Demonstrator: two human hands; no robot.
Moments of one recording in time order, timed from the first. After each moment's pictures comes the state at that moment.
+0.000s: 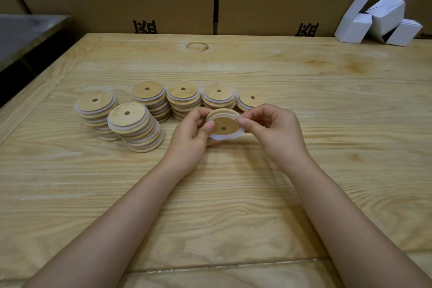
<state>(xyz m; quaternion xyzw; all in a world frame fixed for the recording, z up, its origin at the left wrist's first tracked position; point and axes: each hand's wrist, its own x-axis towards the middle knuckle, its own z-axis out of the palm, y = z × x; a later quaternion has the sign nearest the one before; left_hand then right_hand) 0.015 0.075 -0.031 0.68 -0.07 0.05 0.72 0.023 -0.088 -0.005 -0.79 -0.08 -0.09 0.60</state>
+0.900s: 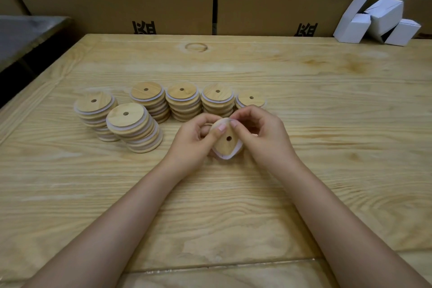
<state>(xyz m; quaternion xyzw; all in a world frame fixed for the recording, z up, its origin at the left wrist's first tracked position) 0.007 0.072 -0.023 0.70 -0.09 0.00 0.71 0.017 -0.079 -0.010 -0.81 -0.16 -0.10 0.56</state>
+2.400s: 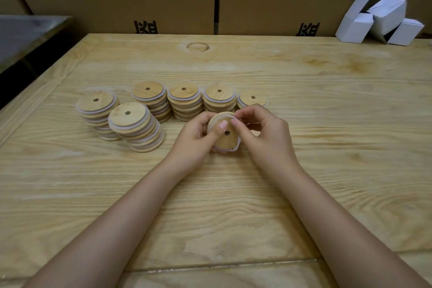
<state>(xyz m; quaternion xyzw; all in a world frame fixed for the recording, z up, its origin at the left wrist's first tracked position) 0.012 0.070 -0.026 0.67 -0.08 -0.01 0.74 0.014 -0.073 -0.012 -0.82 -0.13 -0.17 0.53</state>
